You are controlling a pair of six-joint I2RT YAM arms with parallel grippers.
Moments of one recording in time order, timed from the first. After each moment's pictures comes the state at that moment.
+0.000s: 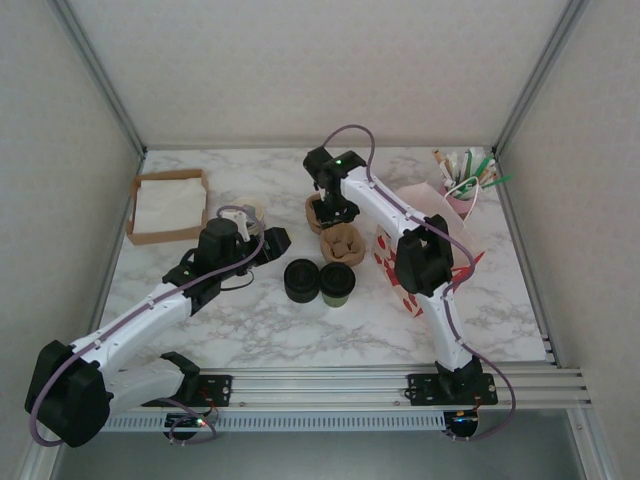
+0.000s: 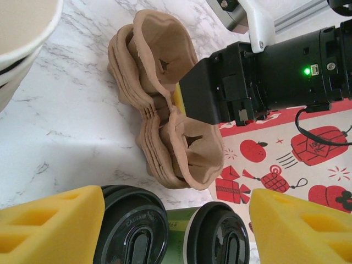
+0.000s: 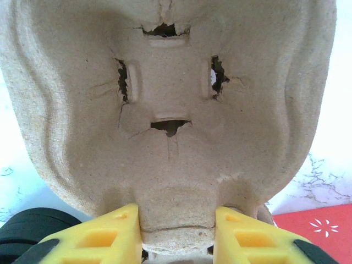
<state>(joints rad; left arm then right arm) -0.48 1.09 0.67 -0.04 0.20 -0.84 0.66 2.28 2.19 -1.31 0.07 0.27</state>
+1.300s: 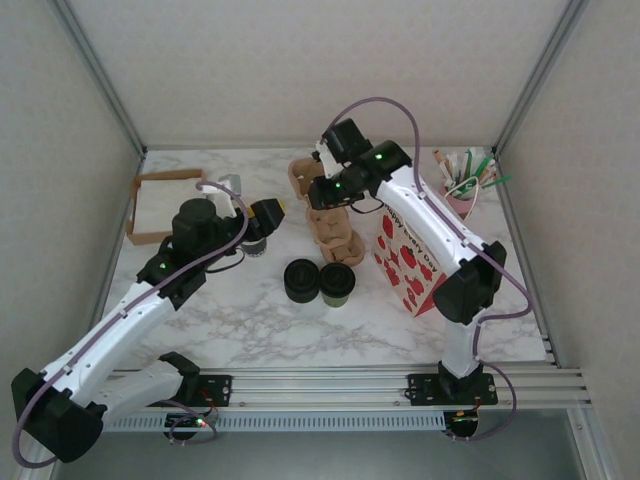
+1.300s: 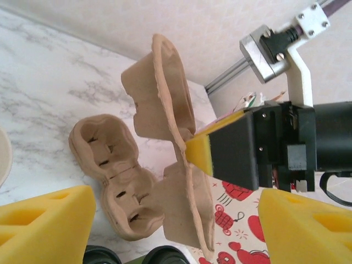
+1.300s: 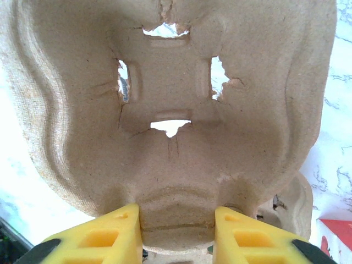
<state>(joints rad) -0.48 0.99 0.90 -0.15 0.14 -0.73 0.68 1.89 2.07 -1.16 -0.16 0.26</state>
